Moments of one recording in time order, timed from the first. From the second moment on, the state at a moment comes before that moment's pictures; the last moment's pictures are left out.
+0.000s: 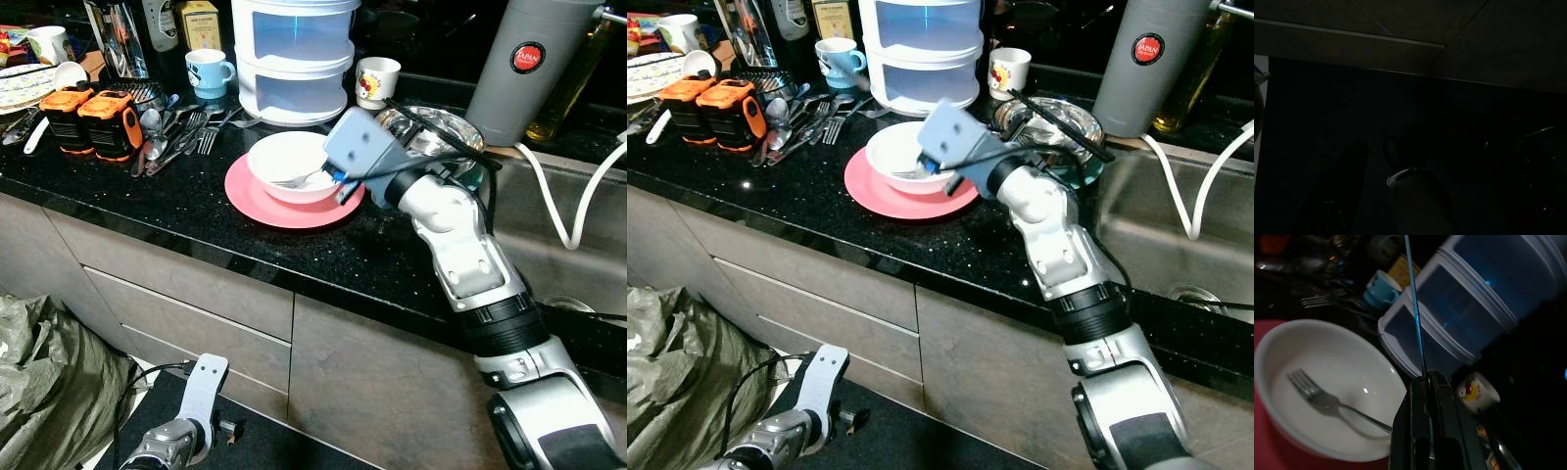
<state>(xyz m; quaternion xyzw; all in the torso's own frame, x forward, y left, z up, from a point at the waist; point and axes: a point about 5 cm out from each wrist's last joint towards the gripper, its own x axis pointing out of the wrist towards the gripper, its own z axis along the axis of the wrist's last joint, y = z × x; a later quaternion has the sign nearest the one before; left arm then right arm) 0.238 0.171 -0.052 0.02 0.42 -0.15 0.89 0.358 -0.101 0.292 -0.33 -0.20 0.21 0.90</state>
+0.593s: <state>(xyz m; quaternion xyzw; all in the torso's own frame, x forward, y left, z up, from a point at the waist) 0.240 0.169 -0.051 0.02 0.42 -0.17 0.89 0.361 -0.140 0.295 -0.22 -0.18 0.09 0.96</state>
